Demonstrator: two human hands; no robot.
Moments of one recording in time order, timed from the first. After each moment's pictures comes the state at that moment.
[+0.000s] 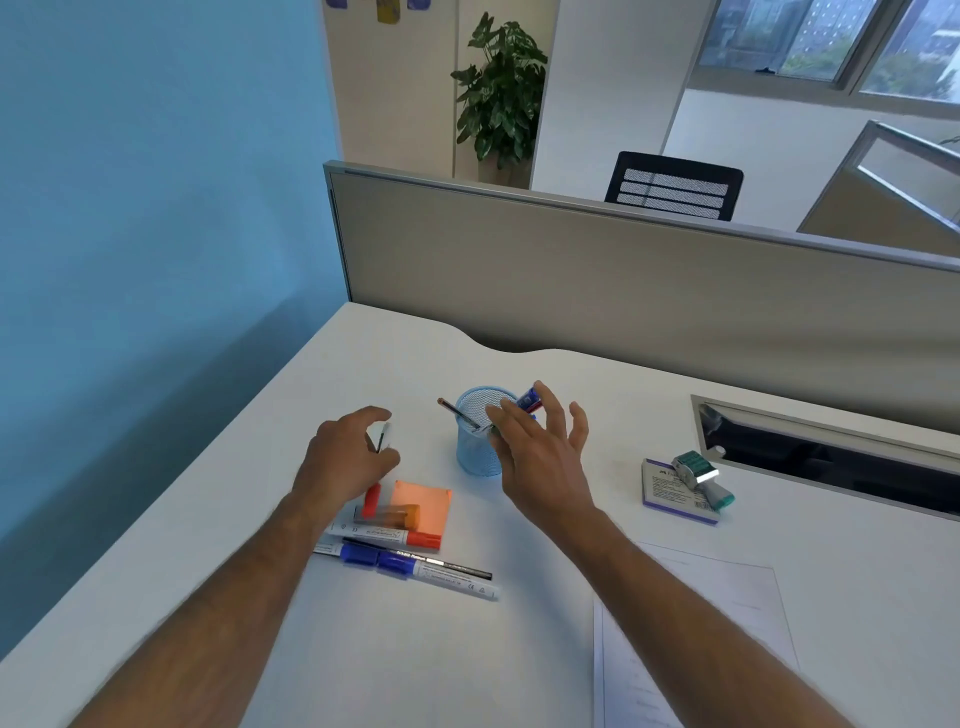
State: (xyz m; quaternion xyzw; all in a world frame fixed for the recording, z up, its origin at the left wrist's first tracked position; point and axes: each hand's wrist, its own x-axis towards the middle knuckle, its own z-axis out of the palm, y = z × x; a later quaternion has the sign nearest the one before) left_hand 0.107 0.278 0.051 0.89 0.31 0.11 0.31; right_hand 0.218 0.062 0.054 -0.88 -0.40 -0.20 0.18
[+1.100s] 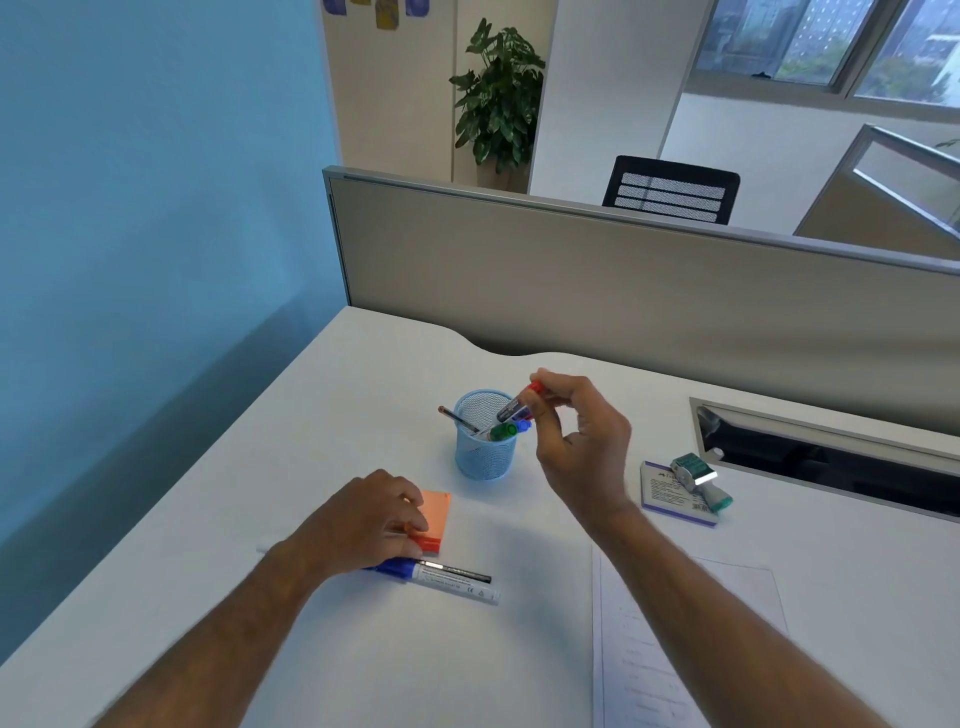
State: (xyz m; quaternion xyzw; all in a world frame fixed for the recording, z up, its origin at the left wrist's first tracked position) left_hand 0.076 0.256 0.026 0.98 0.01 -0.02 0.18; right_hand 0.215 0.043 0.108 -0.72 -0.35 -0.24 0.54
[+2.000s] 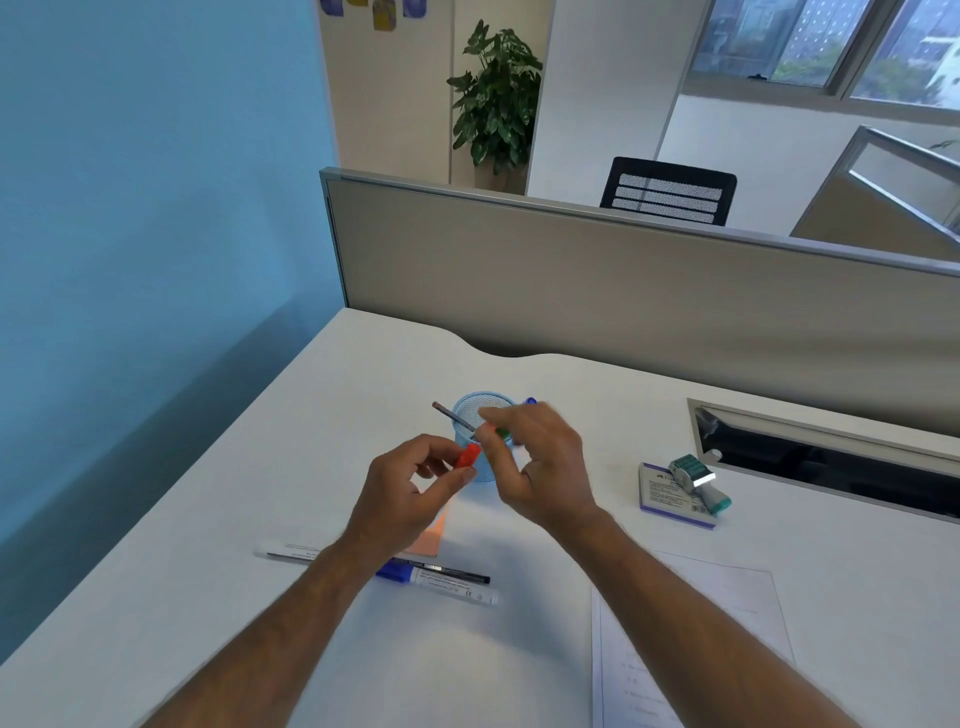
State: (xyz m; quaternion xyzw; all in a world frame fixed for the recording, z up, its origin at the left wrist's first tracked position) left_hand 0.100 0.203 0.054 0.83 0.05 0.29 0.47; right_hand 0.206 0.056 0.082 -0.76 -0.44 -0.23 0.43
